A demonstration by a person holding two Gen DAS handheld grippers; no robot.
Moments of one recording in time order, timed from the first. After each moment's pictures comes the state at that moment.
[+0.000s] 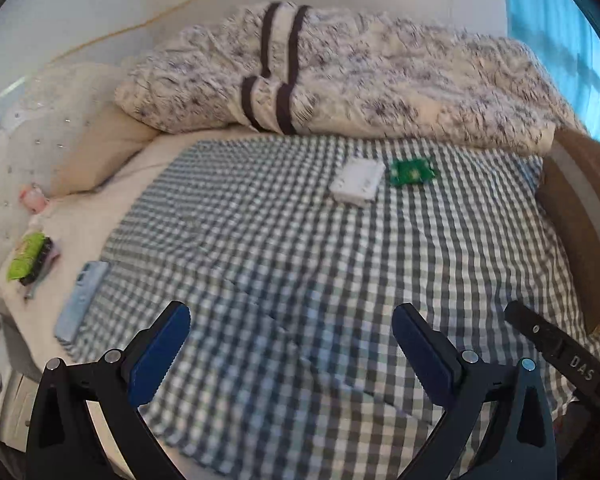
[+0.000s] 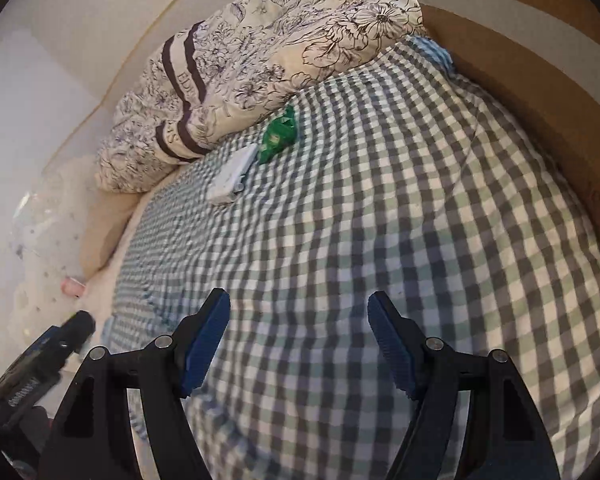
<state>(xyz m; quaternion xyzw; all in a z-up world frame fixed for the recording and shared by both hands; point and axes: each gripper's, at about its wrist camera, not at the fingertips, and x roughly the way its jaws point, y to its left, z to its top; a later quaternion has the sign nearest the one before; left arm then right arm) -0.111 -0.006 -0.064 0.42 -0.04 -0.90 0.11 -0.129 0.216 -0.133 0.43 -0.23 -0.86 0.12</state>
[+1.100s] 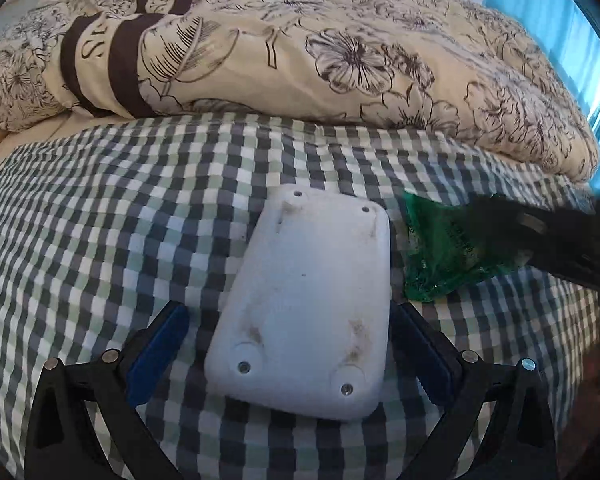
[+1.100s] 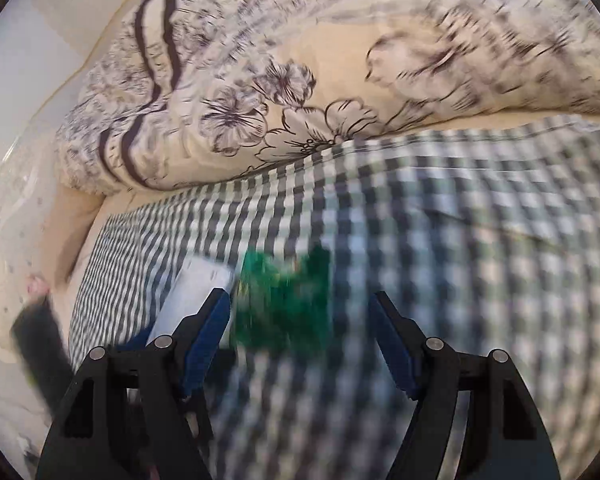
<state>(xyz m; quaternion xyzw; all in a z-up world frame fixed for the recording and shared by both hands) -0.374 -0.022 -0.182 0.46 0.02 -0.89 -0.06 -0.422 0.159 -0.168 0.49 -0.18 -0.84 0.14</state>
